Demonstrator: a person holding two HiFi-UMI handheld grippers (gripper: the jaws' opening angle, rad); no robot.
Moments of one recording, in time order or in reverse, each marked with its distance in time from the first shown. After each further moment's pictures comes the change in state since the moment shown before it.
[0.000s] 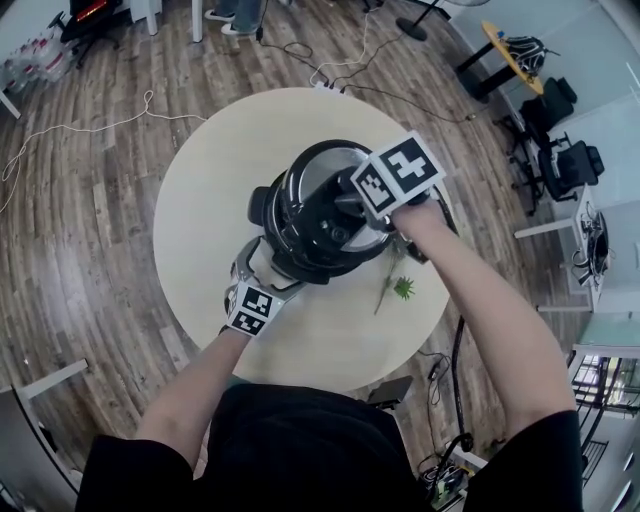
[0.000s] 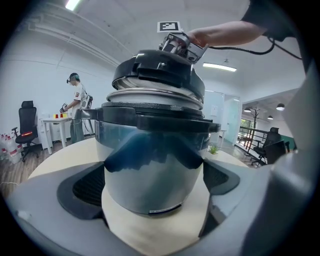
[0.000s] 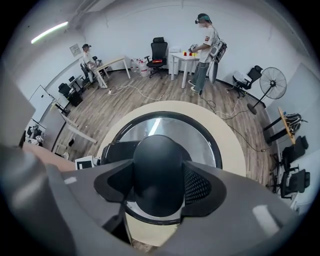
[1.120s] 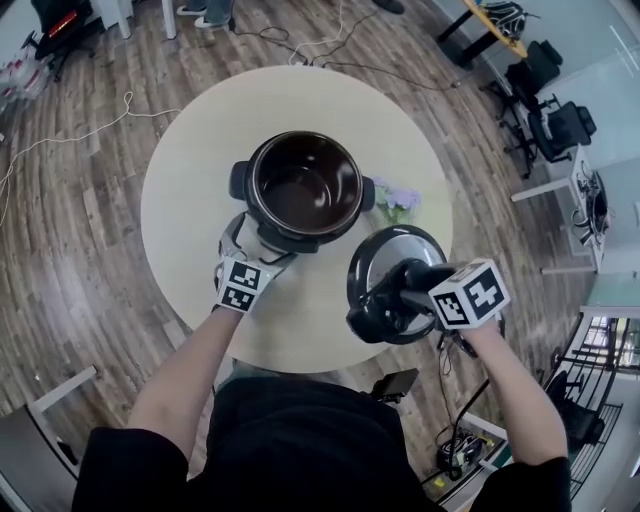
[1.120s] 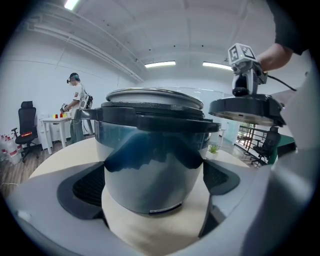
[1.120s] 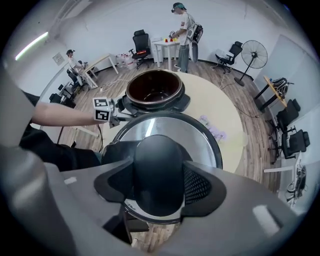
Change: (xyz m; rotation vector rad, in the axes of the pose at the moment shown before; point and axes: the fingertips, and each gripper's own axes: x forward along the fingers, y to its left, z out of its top) left arm -0.006 -0.001 0.003 0.012 0.007 -0.002; right arm -0.043 0.046 -0.280 0.211 0.097 -0.009
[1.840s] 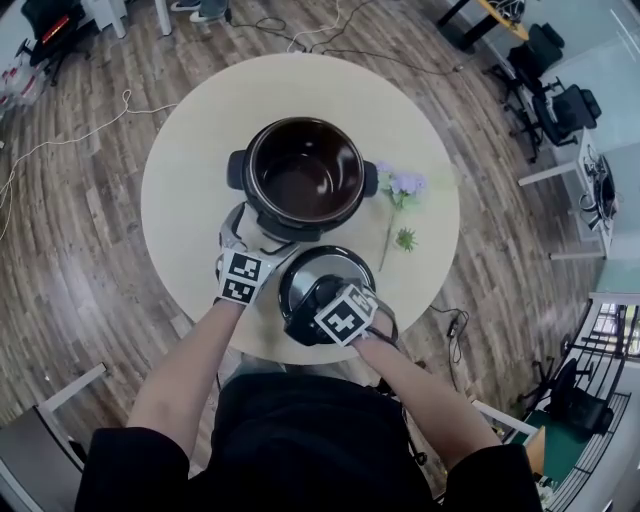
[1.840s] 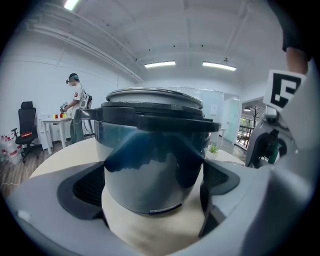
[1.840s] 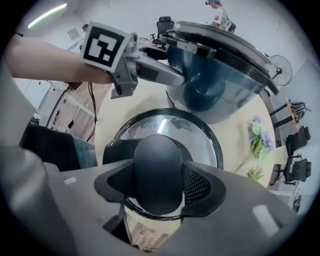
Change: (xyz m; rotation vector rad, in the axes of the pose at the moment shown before) left arm -0.001 -0.001 0.007 0.000 0.002 0.002; right arm 0.187 0.124 -0.008 -0.197 0.087 -0.002
